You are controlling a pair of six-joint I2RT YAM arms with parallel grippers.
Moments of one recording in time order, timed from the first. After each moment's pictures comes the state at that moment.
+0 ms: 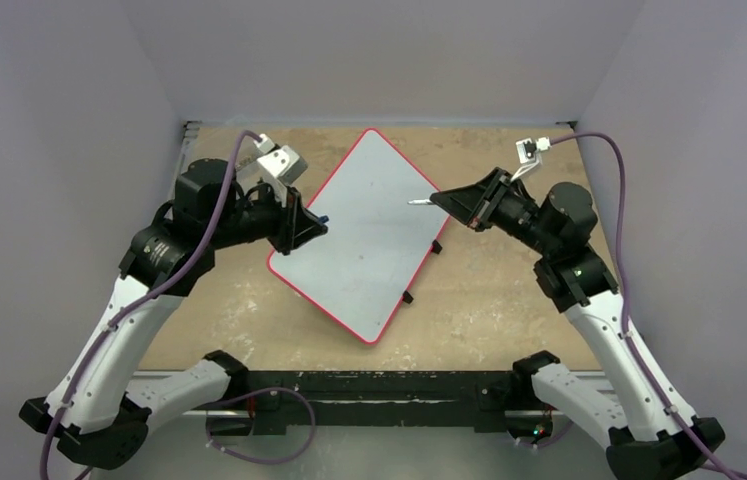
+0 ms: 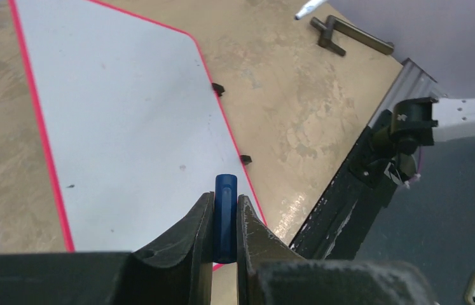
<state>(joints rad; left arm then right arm) -0.54 1.01 1.40 -0.78 0.47 -0.08 0.35 0.88 0.97 -0.09 -0.48 0.87</state>
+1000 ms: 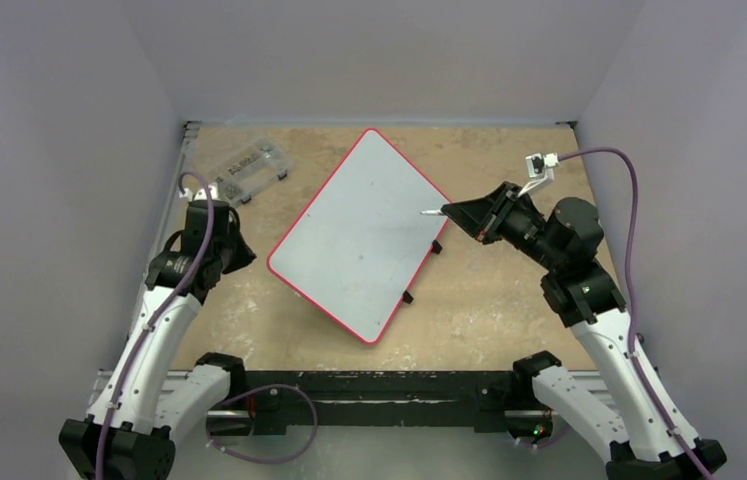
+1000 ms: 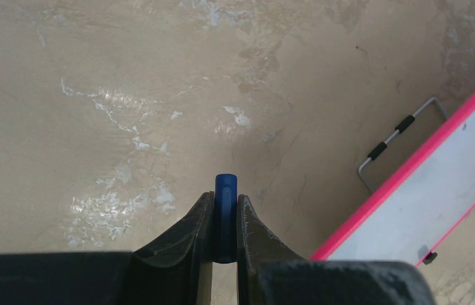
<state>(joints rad) -0.17 0.90 0.93 -0.83 -0.15 -0.51 0.33 0.78 0.93 -0.19 -0.41 0.76</state>
